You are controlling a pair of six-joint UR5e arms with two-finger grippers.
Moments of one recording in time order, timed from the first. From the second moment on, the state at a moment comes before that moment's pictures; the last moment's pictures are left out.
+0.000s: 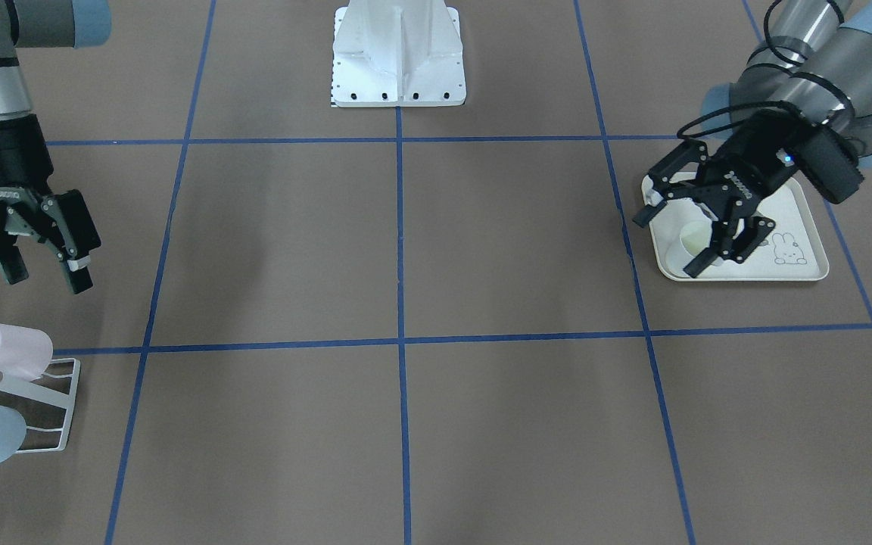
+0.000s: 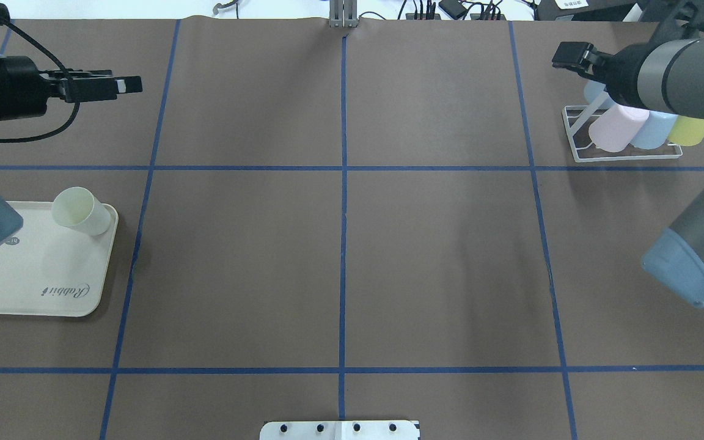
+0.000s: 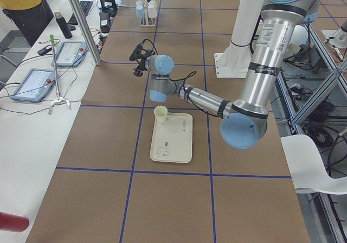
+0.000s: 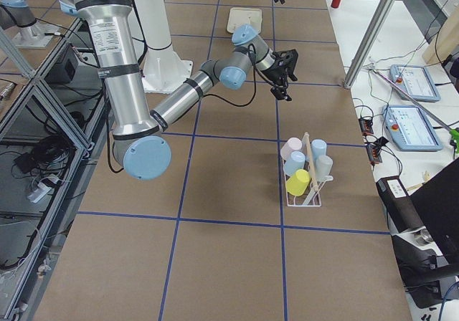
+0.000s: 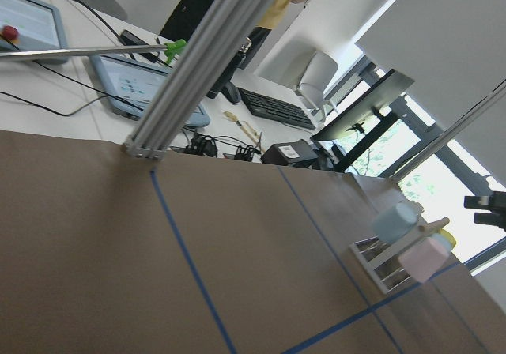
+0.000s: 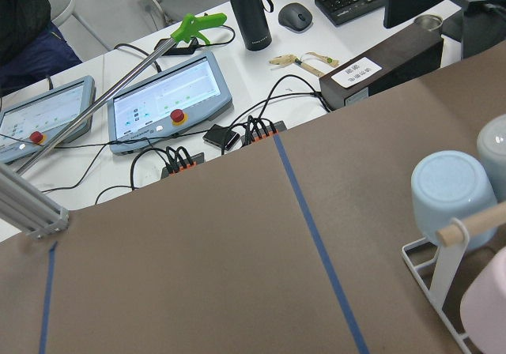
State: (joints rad) left arm -1.01 -1.79 -1.64 -2.86 -1.99 -0.96; right arm 0.88 -1.37 2.06 -1.23 1.59 1.38
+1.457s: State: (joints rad) left arm -0.98 -1.74 -1.72 -1.86 -2.11 -0.50; right arm 0.76 -1.42 2.11 -1.24 1.54 1.47
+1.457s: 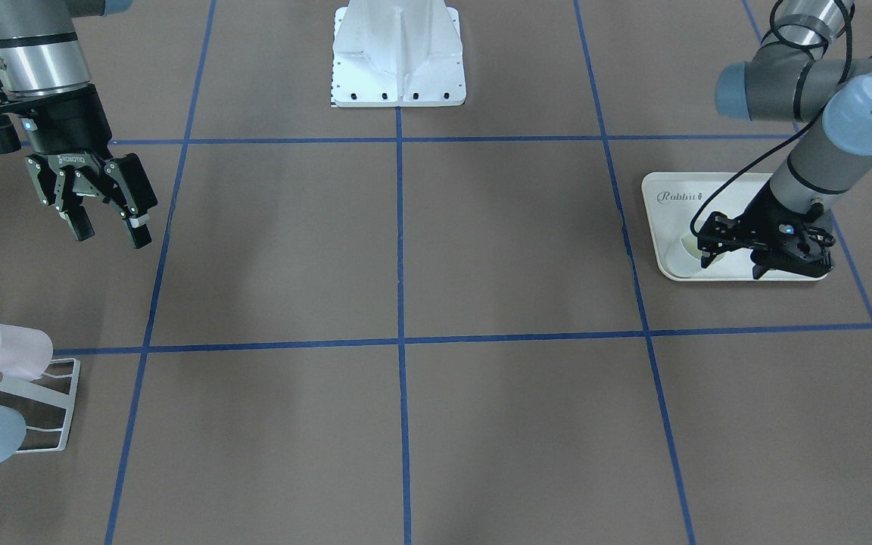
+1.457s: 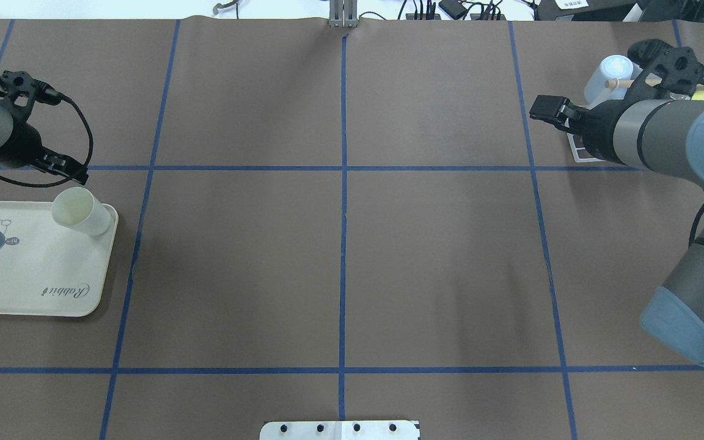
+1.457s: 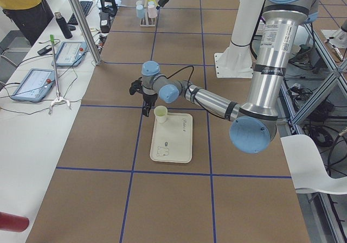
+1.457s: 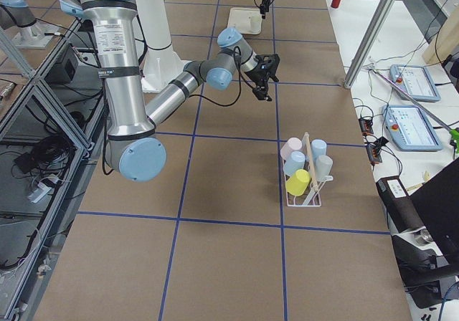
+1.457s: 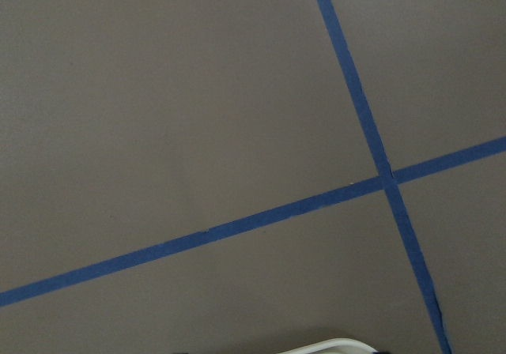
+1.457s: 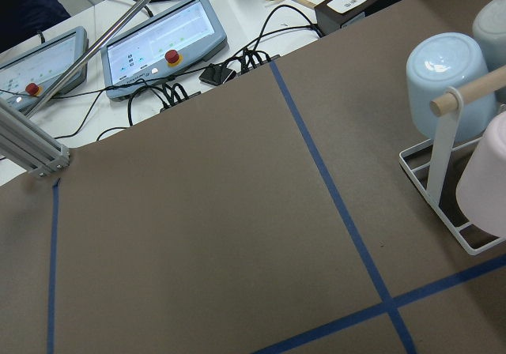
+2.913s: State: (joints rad) left arm -0.94 -1.67 -1.71 -1.86 -2.20 -0.51; right arm 0.67 -1.42 2.08 -1.24 1.41 1.47
